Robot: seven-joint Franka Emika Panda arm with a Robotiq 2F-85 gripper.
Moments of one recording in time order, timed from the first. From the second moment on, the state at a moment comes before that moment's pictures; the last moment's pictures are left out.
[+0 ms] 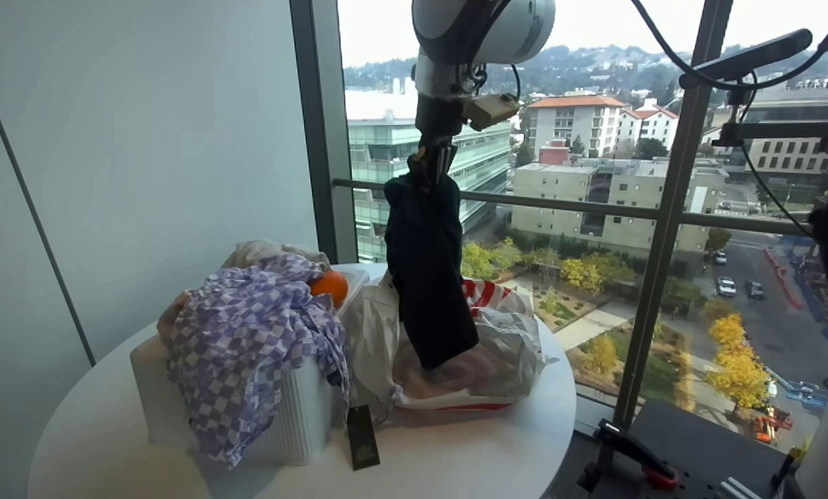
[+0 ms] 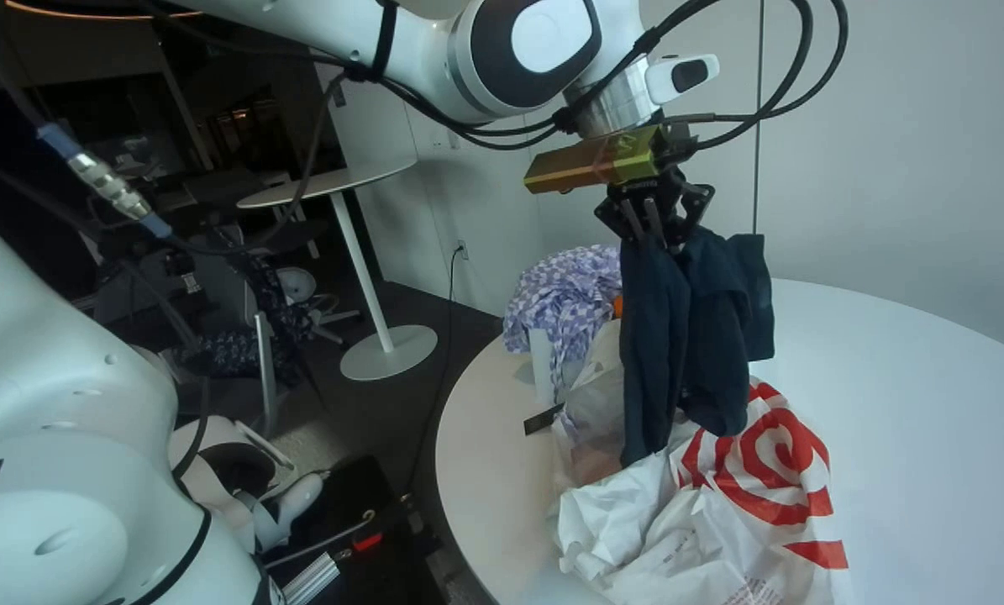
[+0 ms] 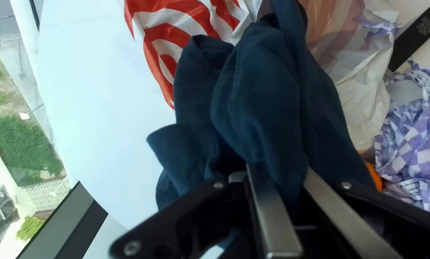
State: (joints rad) arm 0.01 -0.16 -0.09 -2.23 -0.09 2.34 -0.33
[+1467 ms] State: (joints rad) arm -0.06 0.26 -0.09 -2.01 0.01 2.19 -0.47
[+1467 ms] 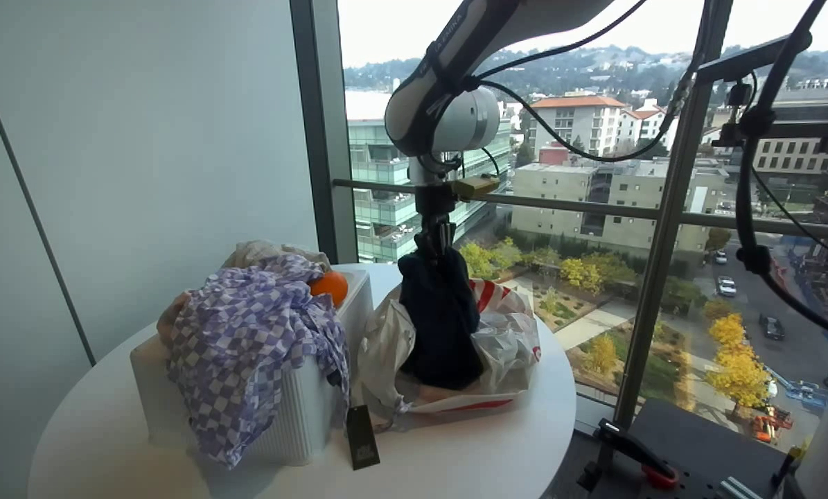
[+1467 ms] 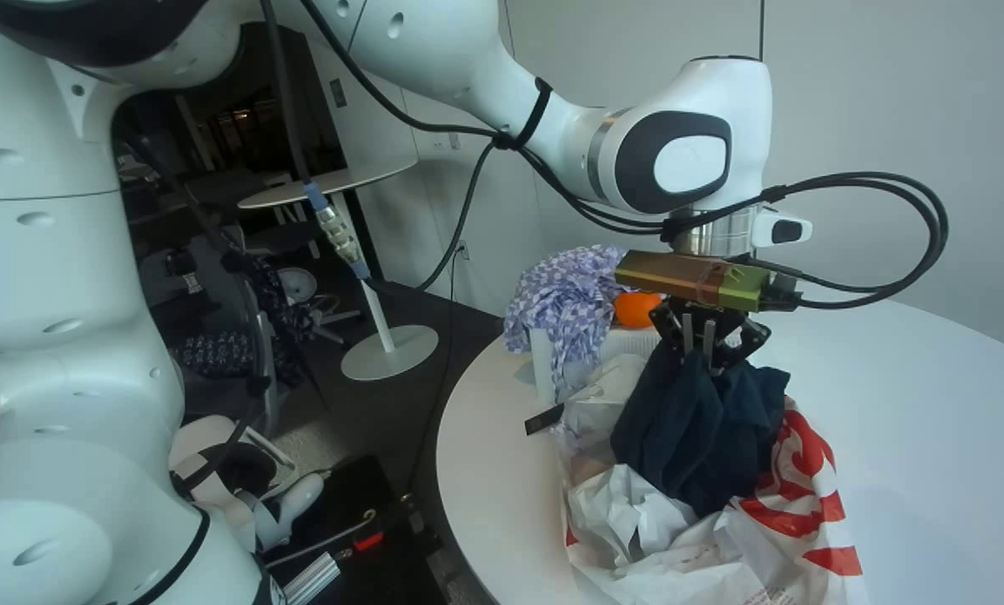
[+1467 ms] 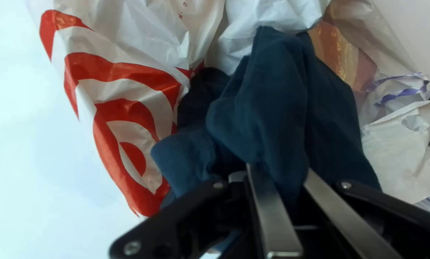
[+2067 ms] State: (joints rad) arm -0.18 0.46 -0.03 -1.93 0.06 2.21 -0.57
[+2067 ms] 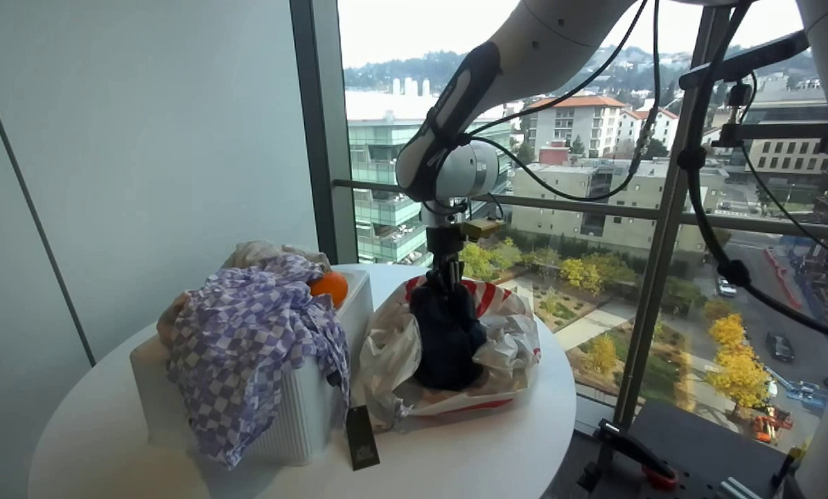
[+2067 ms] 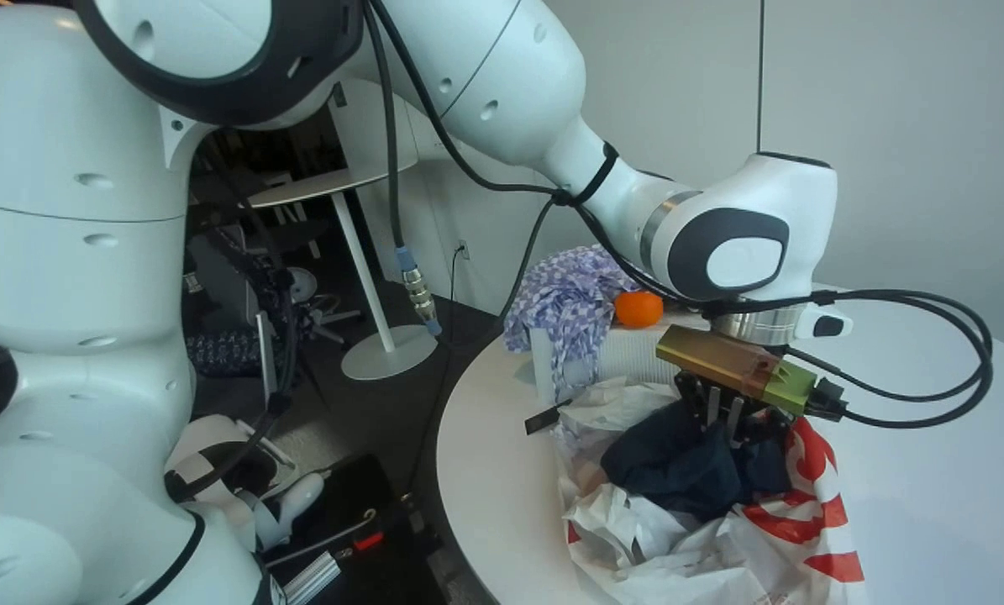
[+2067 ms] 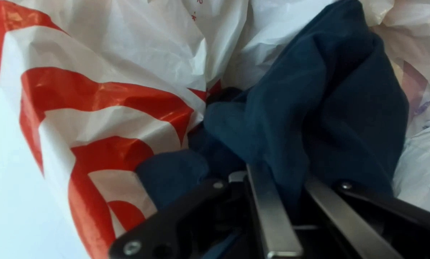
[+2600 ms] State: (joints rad) arm -0.22 0.42 0.01 -1.88 0.11 2.00 -0.62
